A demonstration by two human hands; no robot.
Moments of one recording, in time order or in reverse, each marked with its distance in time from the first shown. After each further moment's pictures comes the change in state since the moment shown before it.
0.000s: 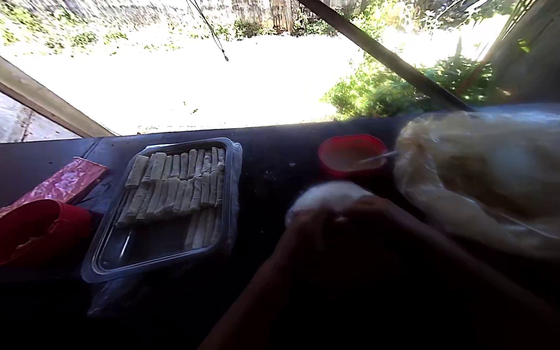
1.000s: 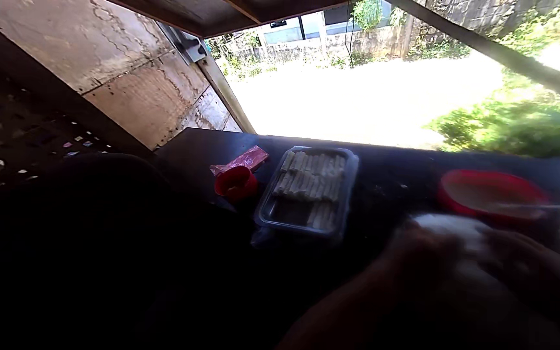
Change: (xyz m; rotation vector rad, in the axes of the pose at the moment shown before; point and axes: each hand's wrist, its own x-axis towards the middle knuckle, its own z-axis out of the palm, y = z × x) left_hand 0.003 0.001 -0.011 0.253 0.129 0.121; right_hand 0.005 -0.006 -0.002 0.023 0.085 0.215
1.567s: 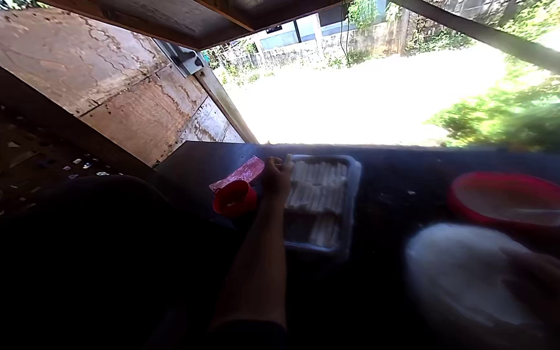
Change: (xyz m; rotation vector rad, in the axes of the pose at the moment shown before) left_hand 0.000 -0.179 -0.196 0.043 0.444 -1.167; right_hand -0.016 0.024 0.015 -0.065 0.021 0.020
